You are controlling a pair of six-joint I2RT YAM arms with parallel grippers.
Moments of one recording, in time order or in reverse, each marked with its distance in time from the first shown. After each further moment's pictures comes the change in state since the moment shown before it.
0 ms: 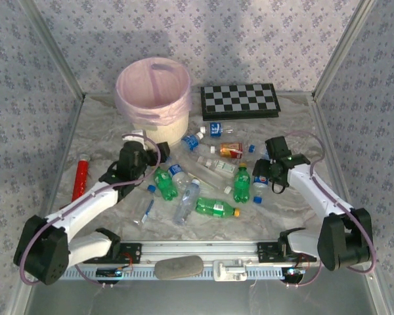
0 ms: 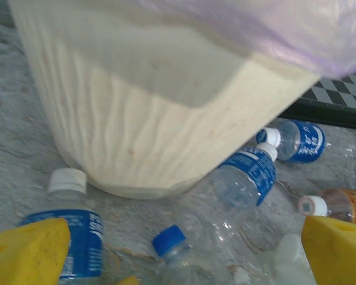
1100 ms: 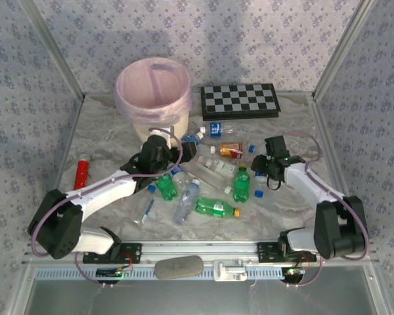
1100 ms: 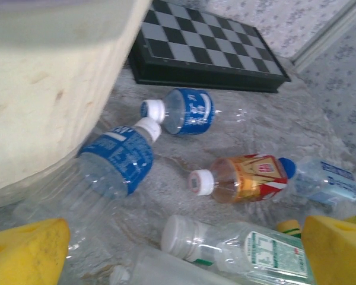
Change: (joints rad) left arm -0.158 0.212 0.159 0.091 0.147 -0.051; right arm -0.023 0.043 -0.032 0.272 -0.098 0.018
